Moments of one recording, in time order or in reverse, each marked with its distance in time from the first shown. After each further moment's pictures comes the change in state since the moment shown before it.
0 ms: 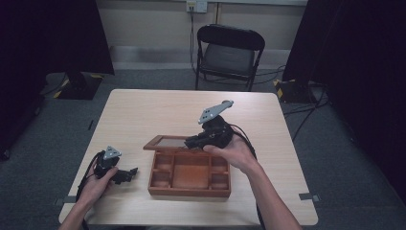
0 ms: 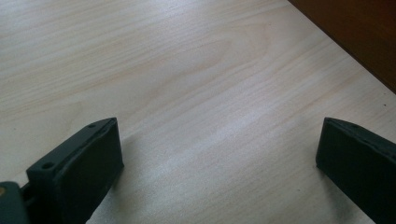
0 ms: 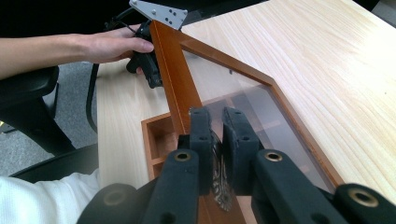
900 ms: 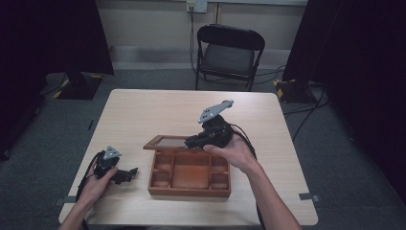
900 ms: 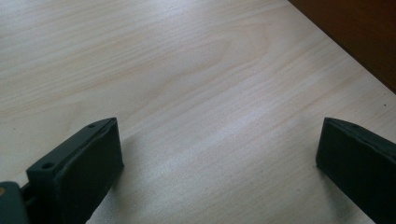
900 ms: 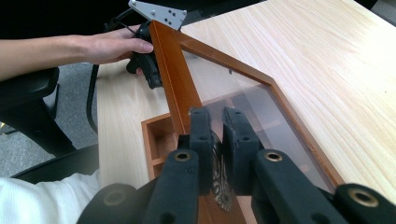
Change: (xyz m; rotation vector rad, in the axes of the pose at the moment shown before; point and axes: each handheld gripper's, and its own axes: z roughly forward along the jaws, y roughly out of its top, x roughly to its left) left arm 0.000 0.000 0.000 0.000 0.001 0.000; right arm -0.001 0.001 0.000 0.002 0.000 0.007
